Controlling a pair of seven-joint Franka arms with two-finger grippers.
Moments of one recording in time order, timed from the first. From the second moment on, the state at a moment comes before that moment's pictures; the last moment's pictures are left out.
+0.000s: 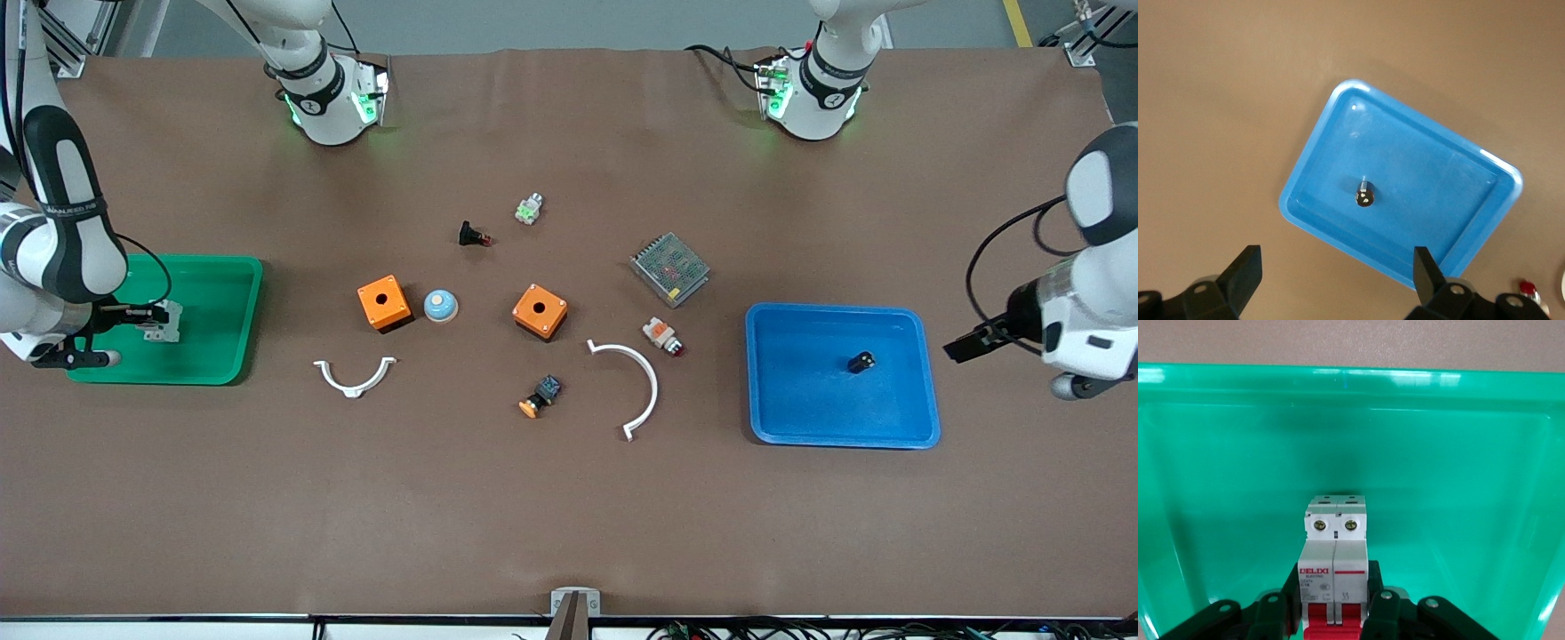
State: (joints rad) left arm 0.26 0.25 -0.27 -1.57 0.11 1.78 -0.42; right arm -0.32 0.47 -0.13 -1.93 -0.06 2.16 -0.40
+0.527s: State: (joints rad) left arm 0.26 0.10 -0.27 -1.50 0.11 1.64 -0.14; right arm -0.32 0.44 -0.13 -1.92 -0.06 2.10 -0.40
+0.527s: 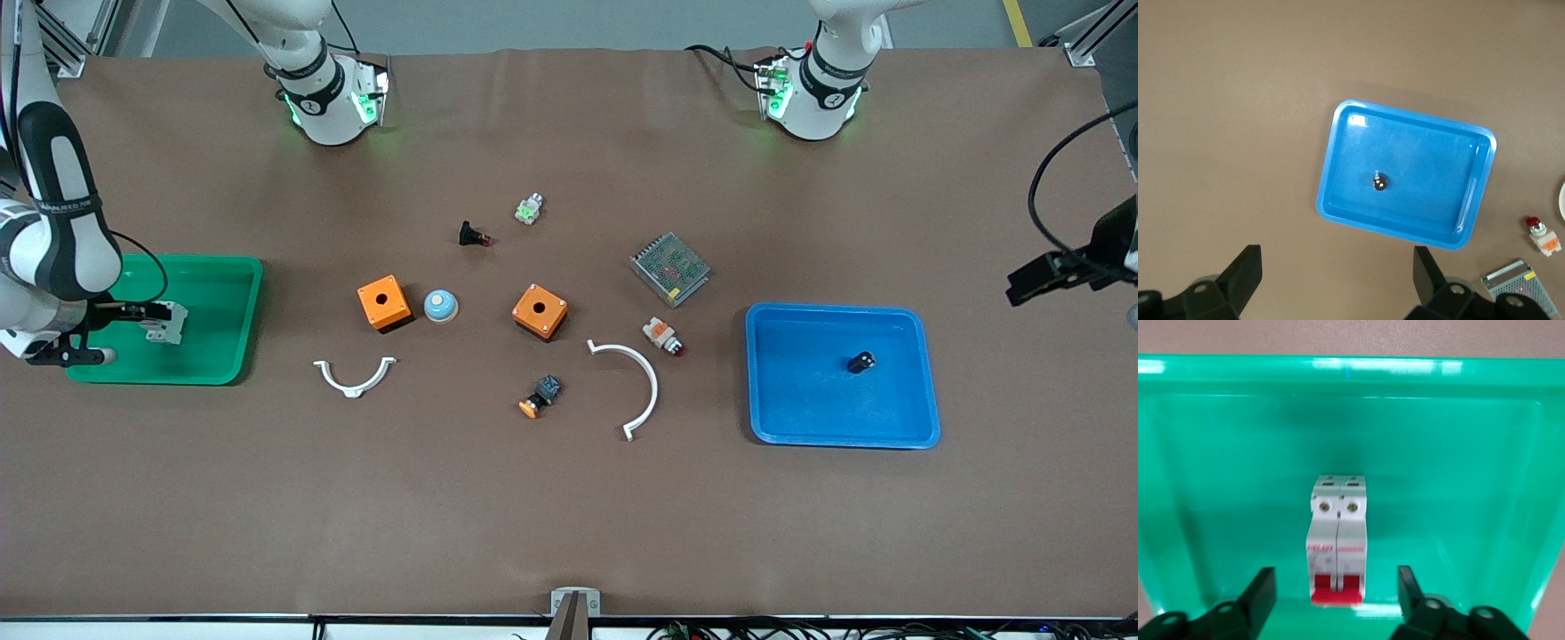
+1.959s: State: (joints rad) left arm -0.02 -0.03 0.00 -1.57 0.05 1.55 -0.08; right arm 0.04 -0.07 -0.09 -1.76 0.00 1.58 0.01
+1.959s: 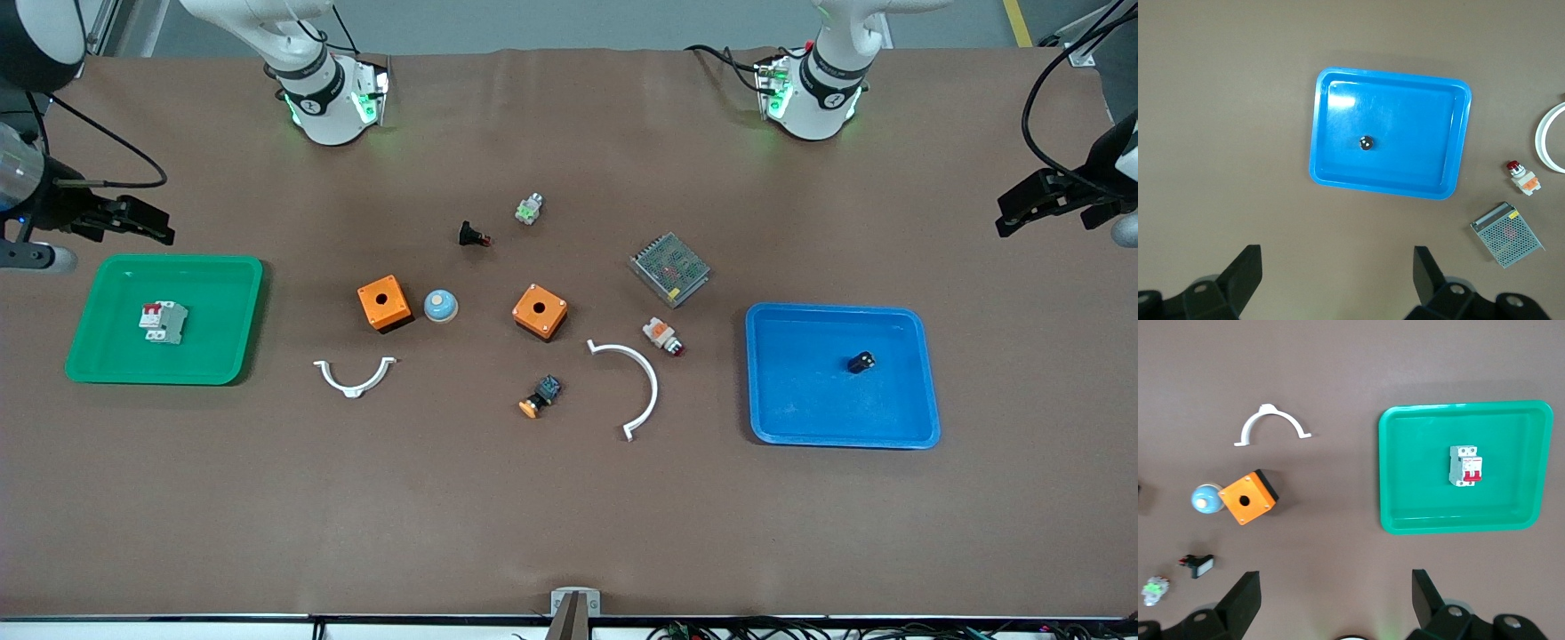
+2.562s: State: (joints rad) left arm -0.02 -0.03 0.00 -1.57 0.05 1.55 -0.08; right arm 0.04 -0.06 -0.11 -1.66 0.00 1.57 0.01
